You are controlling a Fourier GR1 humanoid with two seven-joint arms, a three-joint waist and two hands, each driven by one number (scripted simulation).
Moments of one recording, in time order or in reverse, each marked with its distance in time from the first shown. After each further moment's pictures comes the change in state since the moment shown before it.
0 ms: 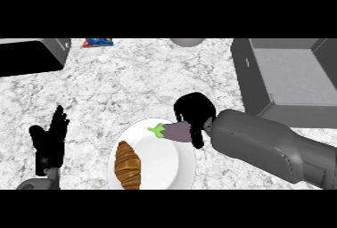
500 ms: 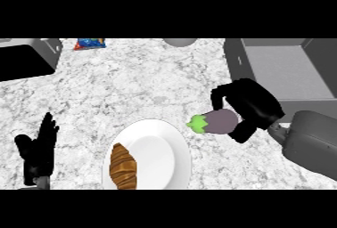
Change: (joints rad) left arm 0.062 0.020 0.039 -0.022 0.022 -0.006 -0.025; right arm 0.086 -0.477 -0.127 -0.407 0.066 -0.248 -0.211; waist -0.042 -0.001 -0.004
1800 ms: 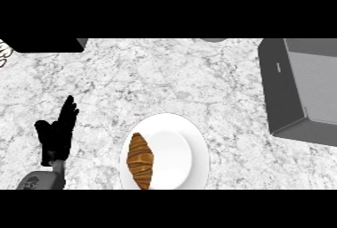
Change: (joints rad) left arm -0.109 -0.032 -0.064 -0.015 -0.045 -0.067 0.017; right arm 0.430 -0.683 -0.490 0.078 -0.482 -0.022 -0.630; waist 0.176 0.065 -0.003
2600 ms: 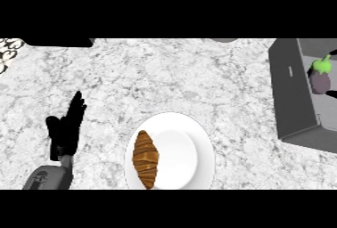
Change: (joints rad) left arm -0.041 -0.036 -0.009 0.017 -0.038 -0.007 -0.002; right arm -0.149 0.522 -0.103 0.717 0.248 0.226 -0.119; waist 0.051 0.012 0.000
